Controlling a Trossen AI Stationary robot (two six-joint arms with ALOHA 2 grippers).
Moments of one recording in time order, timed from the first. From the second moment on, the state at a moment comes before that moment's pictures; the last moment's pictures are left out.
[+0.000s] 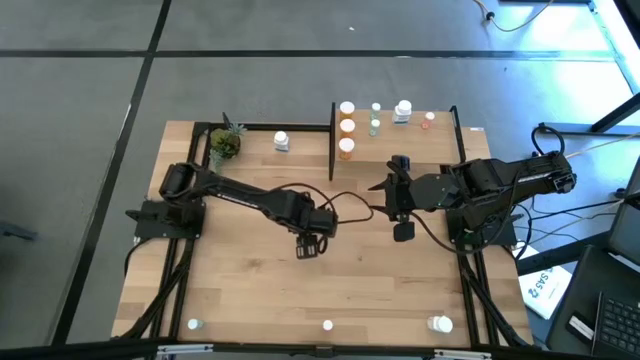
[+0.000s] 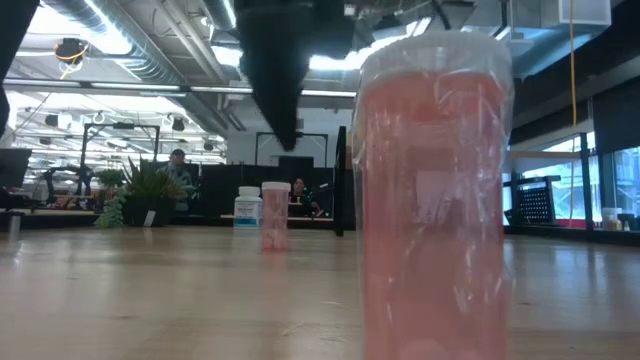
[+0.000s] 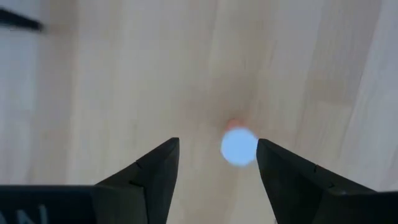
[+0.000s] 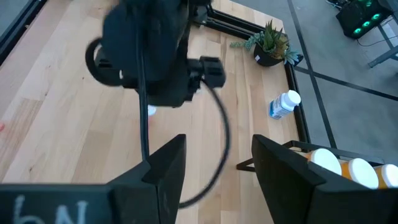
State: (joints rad) left arm -0.16 1.92 1.59 -1.02 -0.18 -0.31; right arm 0.29 1.27 1.45 -0.87 0.40 -0.09
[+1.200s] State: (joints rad) left arm -0.79 1.43 1.26 -1.28 -0.63 -1.23; right arm 0.28 1.27 1.45 -0.74 0.39 -0.06
